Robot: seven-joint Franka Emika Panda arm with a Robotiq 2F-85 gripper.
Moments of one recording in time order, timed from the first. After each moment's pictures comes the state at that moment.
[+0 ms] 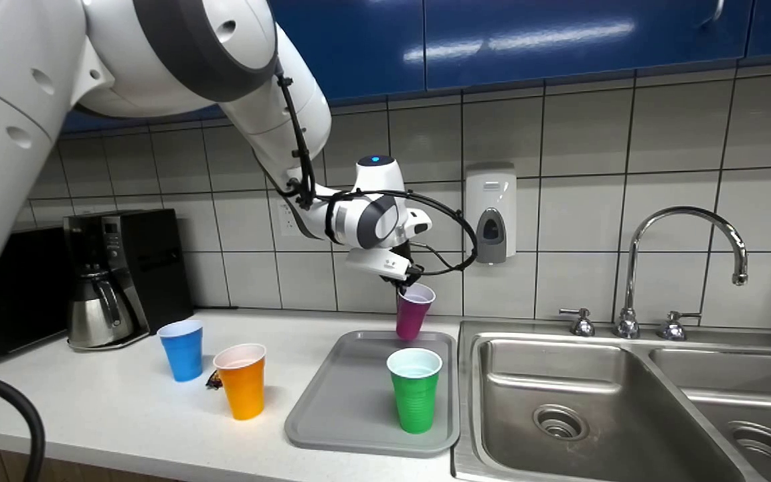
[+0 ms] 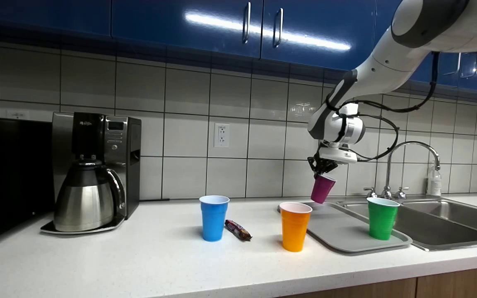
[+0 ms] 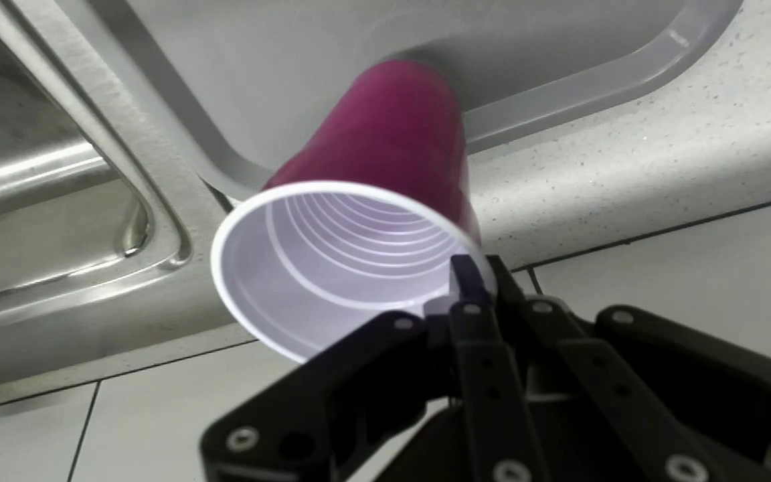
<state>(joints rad) -0.18 0.54 -0.01 -1.76 0.19 2.79 -0.12</state>
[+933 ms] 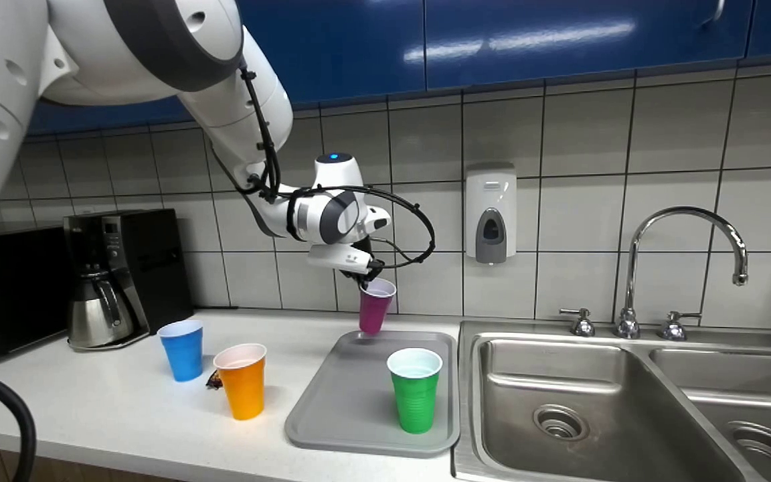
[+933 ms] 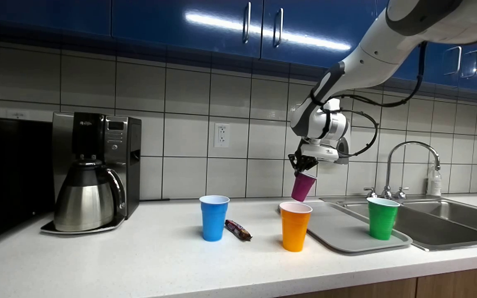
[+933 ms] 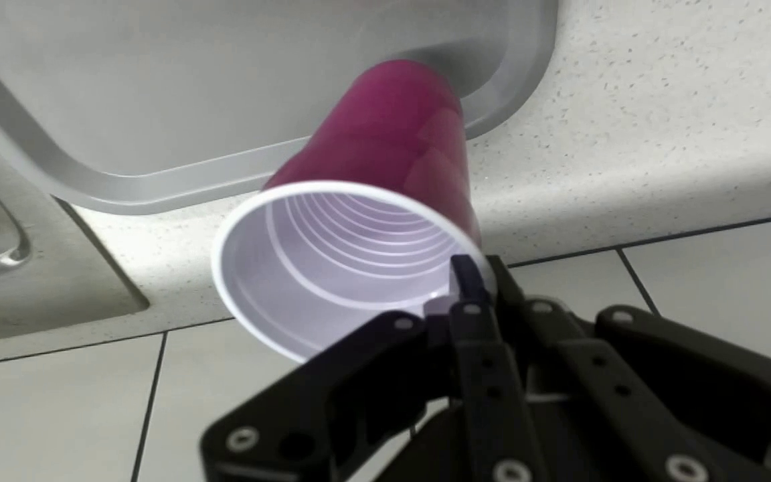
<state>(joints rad) -0.06 0.49 -0.01 -1.81 0.17 2.80 -0.10</state>
